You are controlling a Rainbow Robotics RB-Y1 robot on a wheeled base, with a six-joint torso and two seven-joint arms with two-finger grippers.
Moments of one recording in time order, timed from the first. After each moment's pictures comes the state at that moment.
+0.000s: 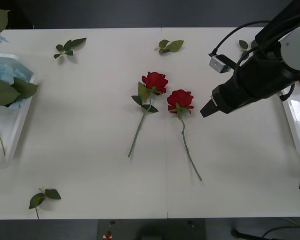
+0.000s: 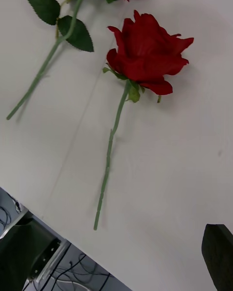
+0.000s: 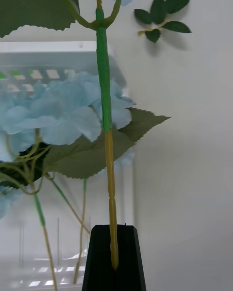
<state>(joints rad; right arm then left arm) -0.87 -1.01 0.68 -1.72 -1.40 1.33 1.32 -0.22 0.81 0.55 -1.72 0.98 1.47 -1.86</state>
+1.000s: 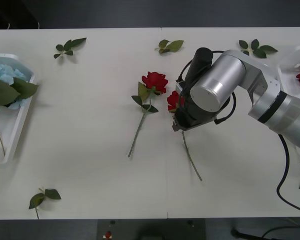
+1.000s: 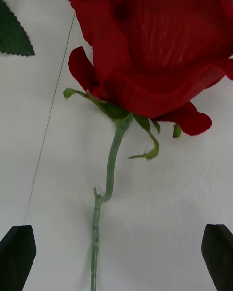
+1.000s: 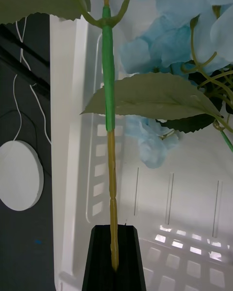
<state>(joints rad) -0.87 -0.57 0.80 -1.48 -0.81 1.42 1.07 -0.13 0.88 0.42 -1.57 0.53 1.21 -1.83</state>
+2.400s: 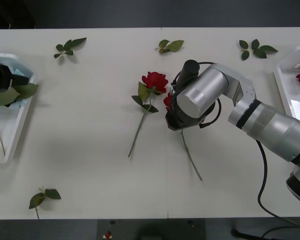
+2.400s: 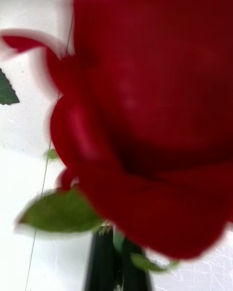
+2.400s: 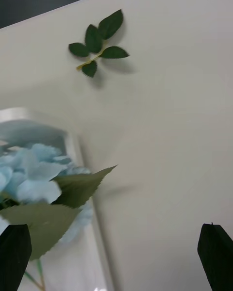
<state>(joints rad) -0.87 -0.44 0.80 -1.25 -0.71 1.27 1.07 -0.36 0.75 0.28 -1.73 0.89 1.35 -1.91</state>
